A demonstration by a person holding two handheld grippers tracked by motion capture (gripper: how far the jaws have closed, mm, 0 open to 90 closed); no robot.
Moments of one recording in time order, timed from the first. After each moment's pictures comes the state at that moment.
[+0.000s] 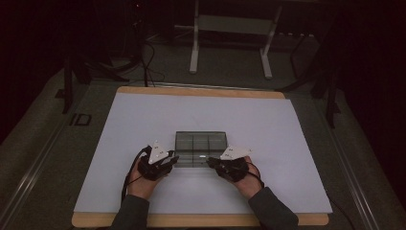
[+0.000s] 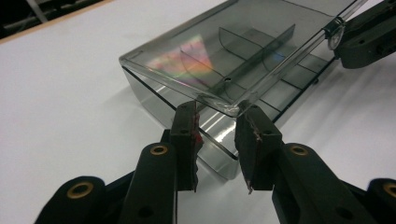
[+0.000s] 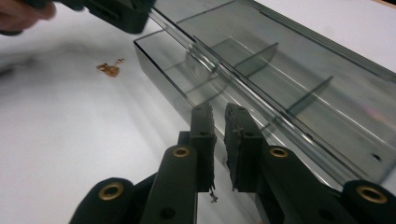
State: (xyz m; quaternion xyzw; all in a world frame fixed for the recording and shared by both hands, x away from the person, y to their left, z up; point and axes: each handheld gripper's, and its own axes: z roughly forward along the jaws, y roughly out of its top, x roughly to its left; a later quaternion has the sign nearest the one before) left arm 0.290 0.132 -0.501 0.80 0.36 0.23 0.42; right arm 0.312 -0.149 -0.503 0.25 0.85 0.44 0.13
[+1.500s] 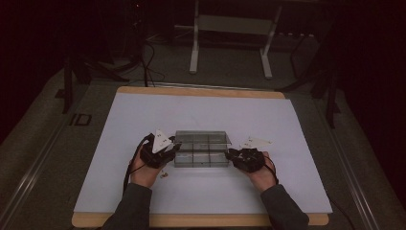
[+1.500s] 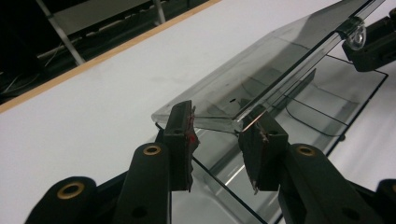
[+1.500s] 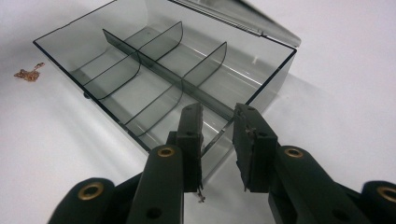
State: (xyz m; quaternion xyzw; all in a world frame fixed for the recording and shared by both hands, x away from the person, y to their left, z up) left arm 0.313 0.125 -0.472 0.79 0.34 0.27 0.42; right arm 0.339 -0.199 -0.504 0.35 0.82 0.42 0.14
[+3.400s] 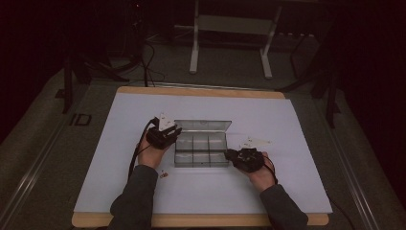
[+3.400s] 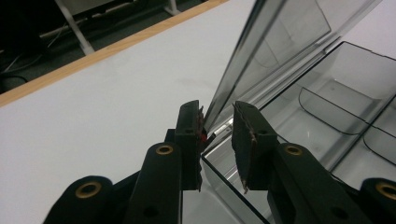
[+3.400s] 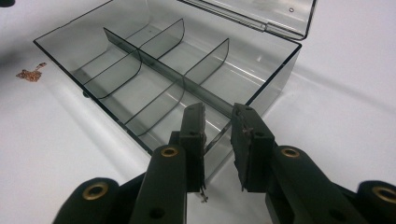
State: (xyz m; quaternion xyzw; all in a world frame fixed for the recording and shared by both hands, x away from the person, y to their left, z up) left arm 0.381 0.123 -0.489 0.79 0.38 0.26 0.40; right arm 0.341 -0.199 -0.508 0.35 0.82 0.43 0.13
